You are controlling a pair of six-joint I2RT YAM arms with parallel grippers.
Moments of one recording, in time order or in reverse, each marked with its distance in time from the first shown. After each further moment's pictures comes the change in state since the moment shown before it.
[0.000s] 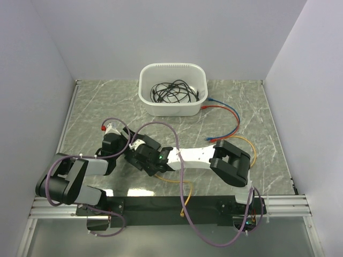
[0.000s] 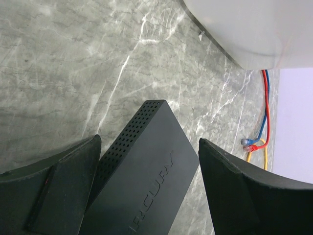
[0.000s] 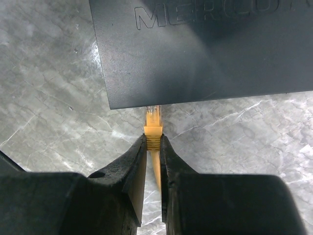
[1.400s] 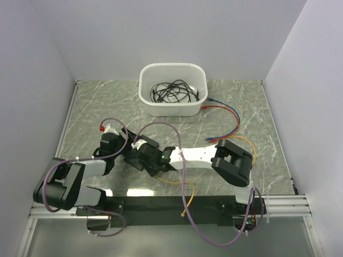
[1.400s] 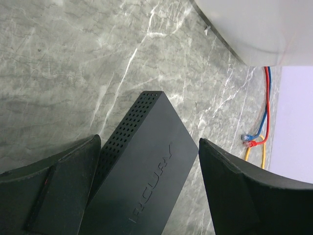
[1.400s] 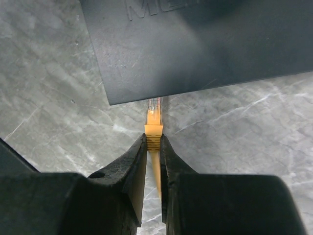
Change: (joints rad) left arm 0.038 -0.056 0.005 -0.096 0.044 0.003; right arm -0.010 -0.026 -0.052 0.037 -0.058 0.021
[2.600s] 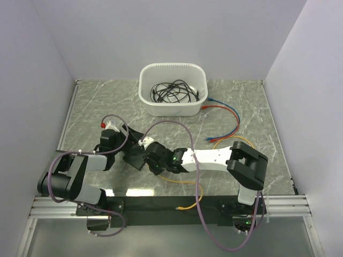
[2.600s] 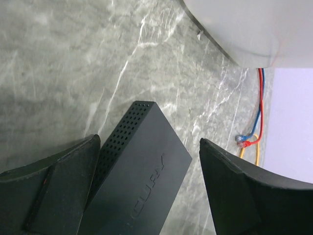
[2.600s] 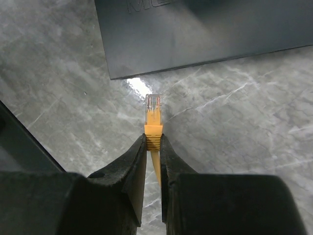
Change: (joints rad) left arm 0.035 0.101 0.060 0.046 0.070 0.016; right arm -0.016 -0.164 -0.162 0.140 0.010 0.010
